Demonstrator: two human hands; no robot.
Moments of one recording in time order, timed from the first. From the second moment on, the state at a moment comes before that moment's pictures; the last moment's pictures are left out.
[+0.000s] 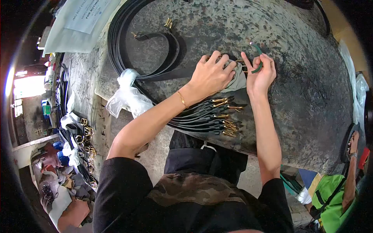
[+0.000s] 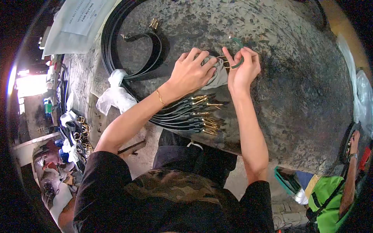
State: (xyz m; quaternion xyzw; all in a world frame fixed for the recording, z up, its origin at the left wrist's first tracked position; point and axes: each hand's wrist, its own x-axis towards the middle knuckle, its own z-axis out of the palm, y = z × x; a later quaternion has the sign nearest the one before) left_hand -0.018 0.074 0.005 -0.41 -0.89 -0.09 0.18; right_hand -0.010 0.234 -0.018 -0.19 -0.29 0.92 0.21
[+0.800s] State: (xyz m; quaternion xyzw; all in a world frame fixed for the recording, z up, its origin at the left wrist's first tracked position) left_hand -0.007 0.038 0.012 -0.30 -0.89 -0.32 0.10; right_hand -0.013 0.235 -0.031 -0.11 -0.36 0.90 0.21
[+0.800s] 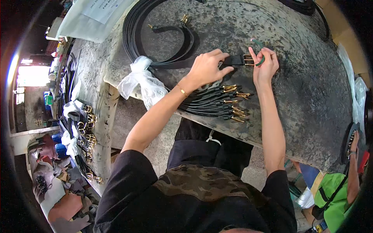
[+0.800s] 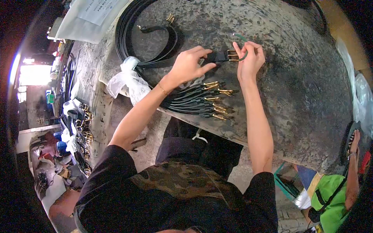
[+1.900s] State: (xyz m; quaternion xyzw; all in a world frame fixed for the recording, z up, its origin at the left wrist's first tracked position) left_hand -0.018 0.043 -0.014 -0.22 -0.87 -0.44 0.07; right_hand 0.000 0.238 -0.030 0.02 -0.73 0.68 0.10
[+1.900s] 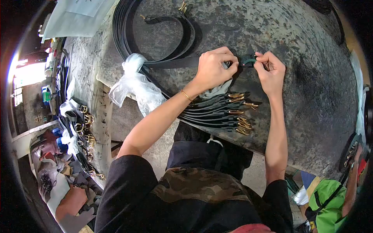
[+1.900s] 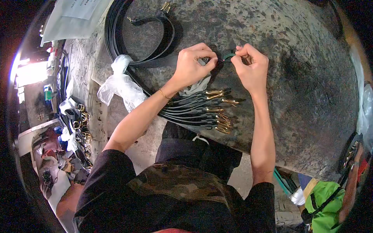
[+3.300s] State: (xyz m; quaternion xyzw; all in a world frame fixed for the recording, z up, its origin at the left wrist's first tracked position) left_hand -0.016 0.057 0.000 -0.24 -0.86 -0.45 0.04; right_hand -0.012 0.257 -0.025 -0.08 -0.38 0.92 0.10
